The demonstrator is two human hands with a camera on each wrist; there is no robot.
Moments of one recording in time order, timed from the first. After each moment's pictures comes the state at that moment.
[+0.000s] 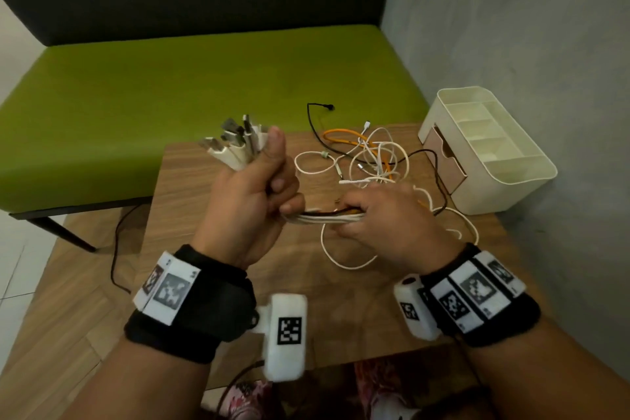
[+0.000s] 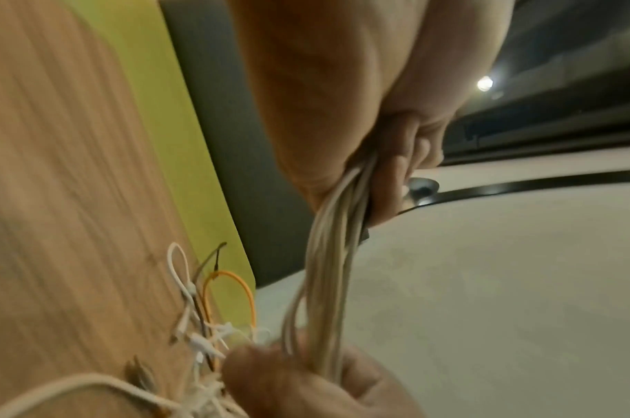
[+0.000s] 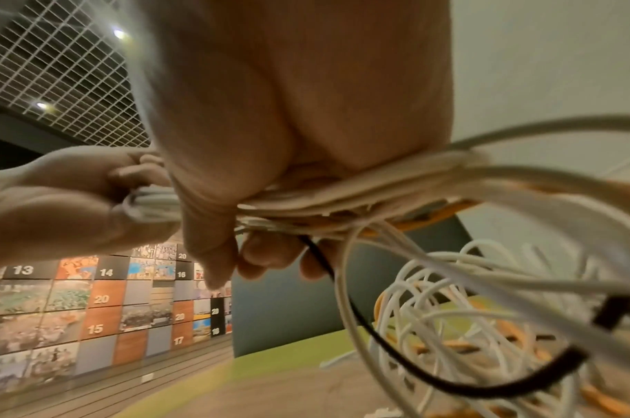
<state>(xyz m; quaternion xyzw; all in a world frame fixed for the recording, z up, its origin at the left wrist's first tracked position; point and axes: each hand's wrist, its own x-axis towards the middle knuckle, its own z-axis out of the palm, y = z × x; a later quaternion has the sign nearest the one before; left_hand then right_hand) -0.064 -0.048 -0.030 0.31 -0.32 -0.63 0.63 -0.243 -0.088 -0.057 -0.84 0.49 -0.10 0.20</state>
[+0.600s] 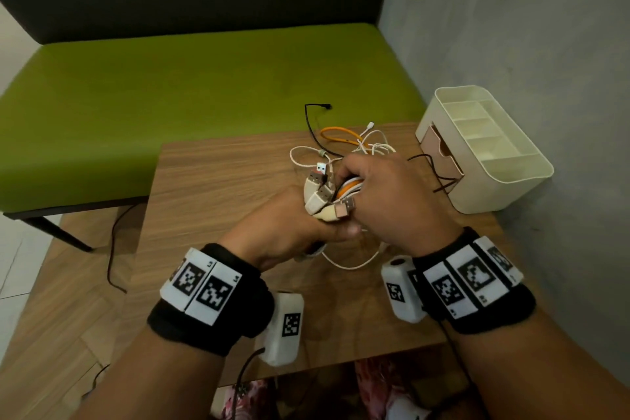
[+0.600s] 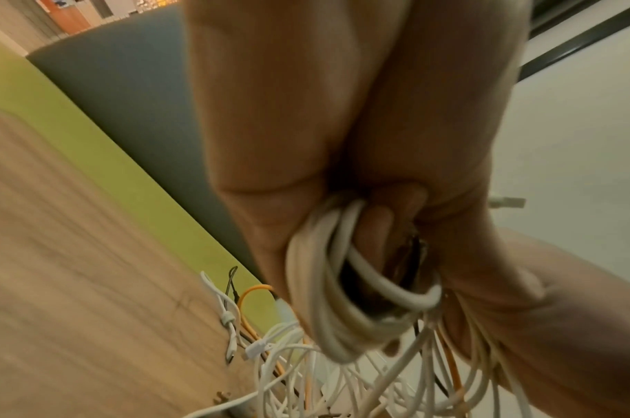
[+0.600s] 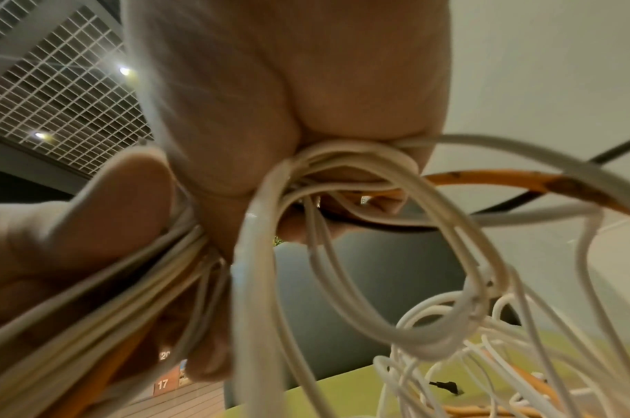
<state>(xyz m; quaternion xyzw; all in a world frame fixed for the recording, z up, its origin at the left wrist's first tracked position) -0.078 -0.053 -0.052 0.49 -0.58 -0.56 0.34 -0.236 -0.094 -0.036 -0.81 0.50 -0.23 0.21</state>
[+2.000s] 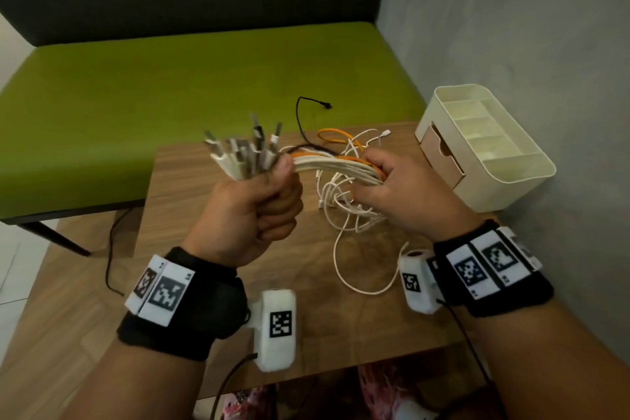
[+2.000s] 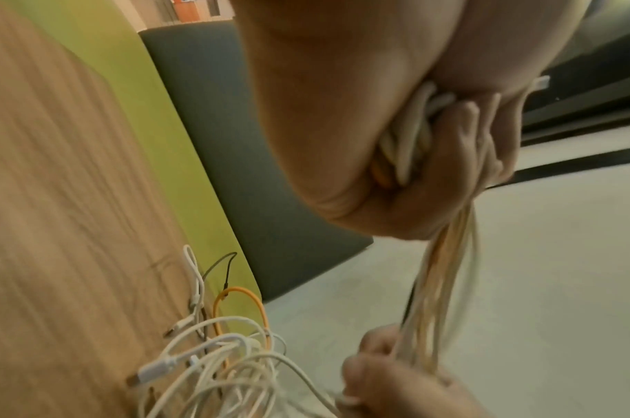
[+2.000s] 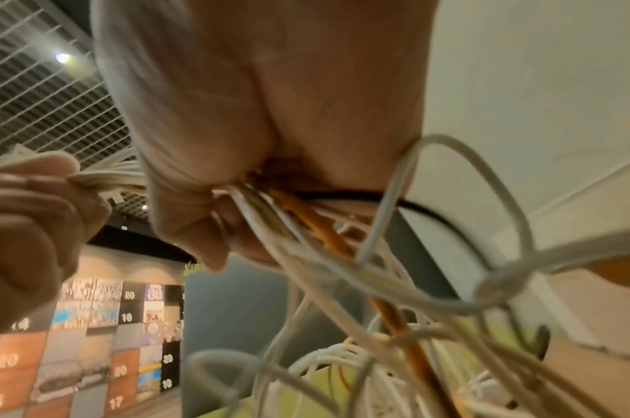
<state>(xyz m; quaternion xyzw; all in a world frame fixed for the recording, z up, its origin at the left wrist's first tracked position) -0.047 -0.050 -0.042 0.27 -0.39 -0.72 0.51 -0.260 -0.114 -0.041 -0.77 0.51 -0.22 0.32</state>
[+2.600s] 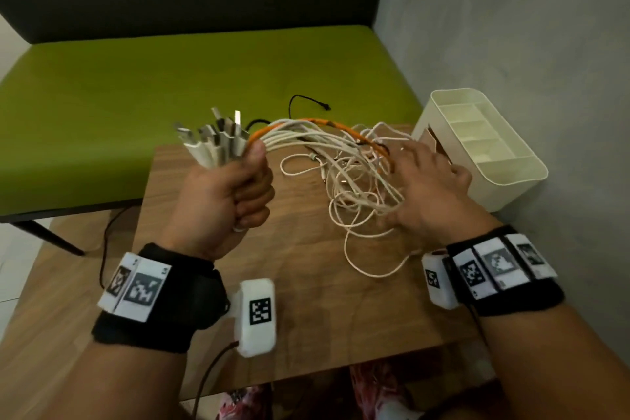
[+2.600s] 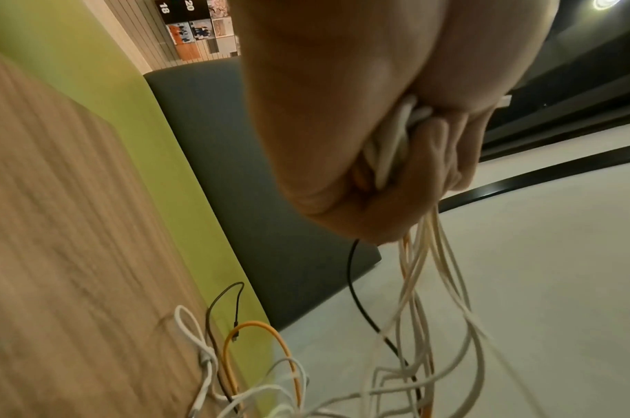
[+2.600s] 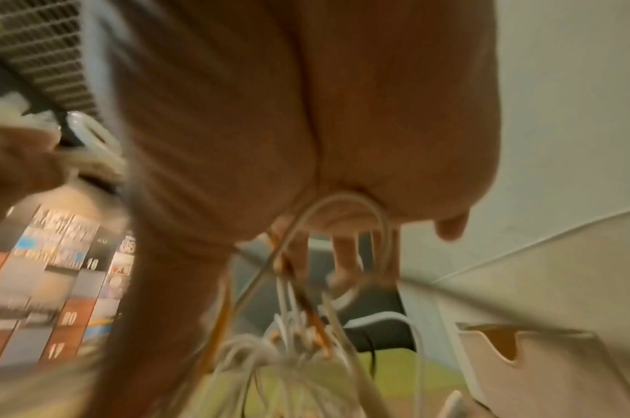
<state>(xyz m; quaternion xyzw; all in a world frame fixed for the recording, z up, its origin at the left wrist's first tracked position) -0.028 -0.054 -0.037 0.33 -0.37 -0.66 0.56 -0.291 -0.128 -0.061 -0.77 0.62 0.00 0.11</state>
